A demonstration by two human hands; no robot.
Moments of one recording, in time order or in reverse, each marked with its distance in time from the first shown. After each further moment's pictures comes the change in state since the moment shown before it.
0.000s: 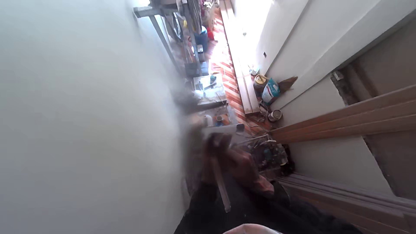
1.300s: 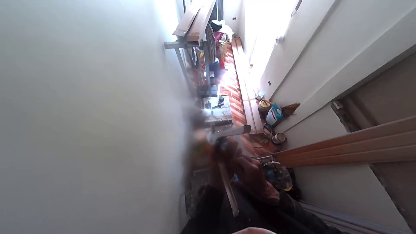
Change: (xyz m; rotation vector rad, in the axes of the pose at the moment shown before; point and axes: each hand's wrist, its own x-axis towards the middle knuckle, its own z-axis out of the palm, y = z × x) left_hand -0.007 0.014 0.031 -0.265 -0.075 -0.017; right_hand 0.013 -0.017 -0.014 -0.030 0.144 -0.269
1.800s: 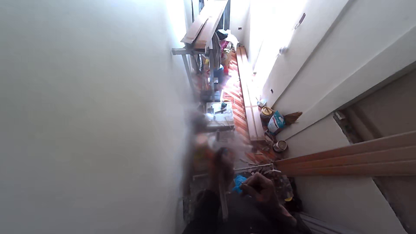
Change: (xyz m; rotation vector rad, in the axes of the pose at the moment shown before) left_hand 0.002 0.014 -0.027 0.091 -0.042 -0.148; right_hand -0.050 0.007 -0.027 0.744 -0.127 0.366
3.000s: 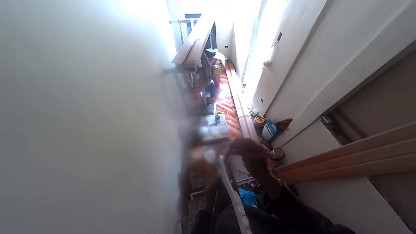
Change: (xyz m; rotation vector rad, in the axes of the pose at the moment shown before) left_hand -0.023 0.002 0.020 0.297 0.095 -0.061; right_hand 0.141 -0.055 -0.001 0.180 0.232 -0.084
